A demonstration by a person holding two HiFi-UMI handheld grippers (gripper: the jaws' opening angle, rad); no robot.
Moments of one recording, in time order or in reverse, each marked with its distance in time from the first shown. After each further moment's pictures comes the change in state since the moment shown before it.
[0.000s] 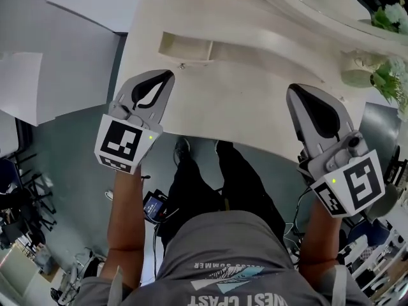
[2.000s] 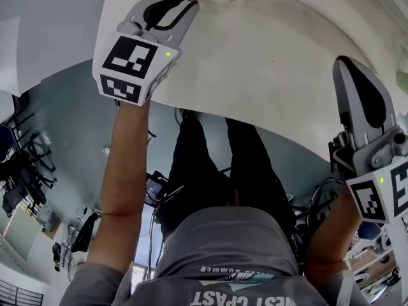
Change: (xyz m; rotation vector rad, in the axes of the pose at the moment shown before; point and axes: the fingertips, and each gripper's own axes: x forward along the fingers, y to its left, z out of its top) left arm 0.115 0.033 -0.125 -0.060 0.090 0.024; right arm 0.075 -0.025 -0.109 0.090 0.093 0.023
